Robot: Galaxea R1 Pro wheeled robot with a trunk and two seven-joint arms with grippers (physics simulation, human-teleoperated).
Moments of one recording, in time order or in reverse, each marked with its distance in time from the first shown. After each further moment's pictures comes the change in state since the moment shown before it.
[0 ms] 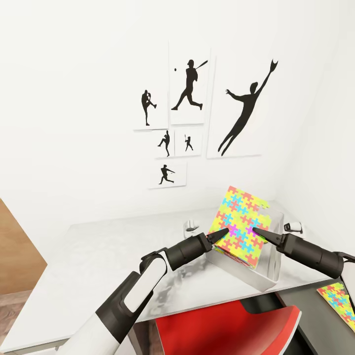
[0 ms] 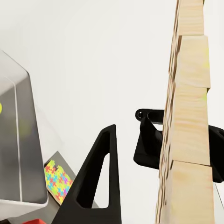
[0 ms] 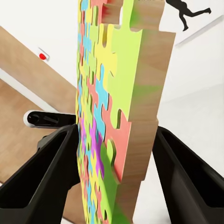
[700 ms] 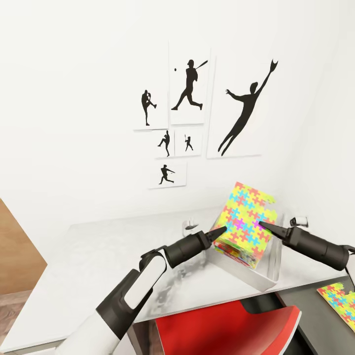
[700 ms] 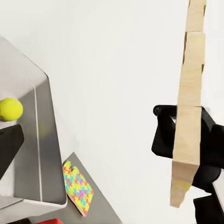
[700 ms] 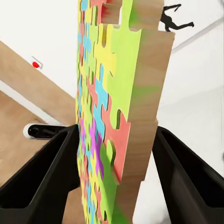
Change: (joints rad) left arm -0.015 0.001 0.005 0.013 -0.011 -0.005 0.058; right arm -0.055 -0.049 -0.007 0.076 -0.020 0.004 -0.007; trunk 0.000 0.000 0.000
